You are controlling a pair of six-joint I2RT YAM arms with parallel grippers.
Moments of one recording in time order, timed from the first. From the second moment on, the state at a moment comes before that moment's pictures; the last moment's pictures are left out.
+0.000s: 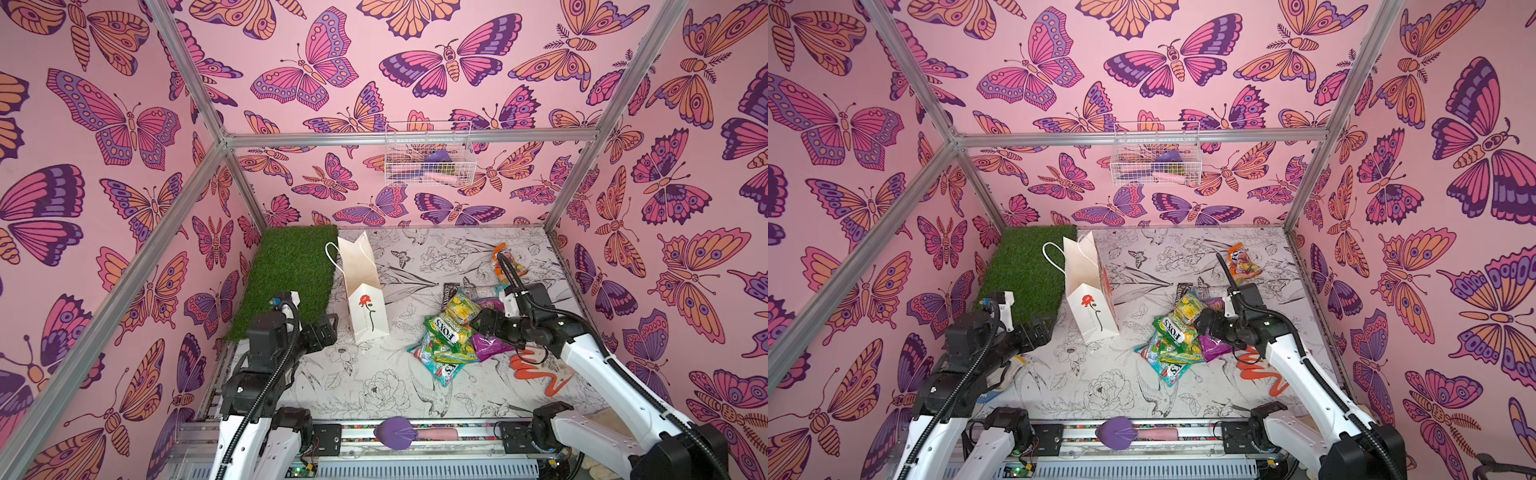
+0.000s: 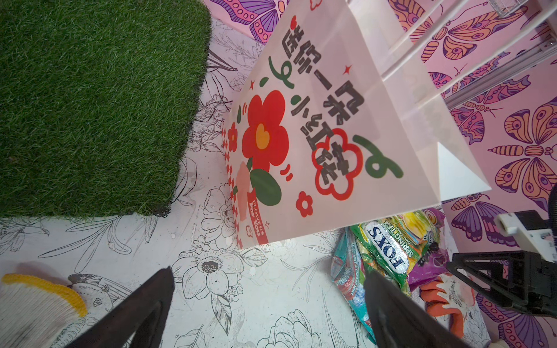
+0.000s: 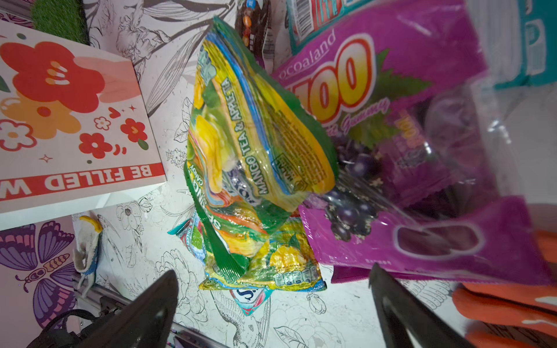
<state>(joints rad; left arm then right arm) -0.08 0.54 0.74 -0.77 0.22 -0.44 0.29 1.04 0.76 -0.72 -0.29 0.60</state>
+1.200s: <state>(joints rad) -0.08 0.52 0.74 -0.77 0.22 -0.44 0.39 1.05 0.67 -0.67 -0.19 0.74</state>
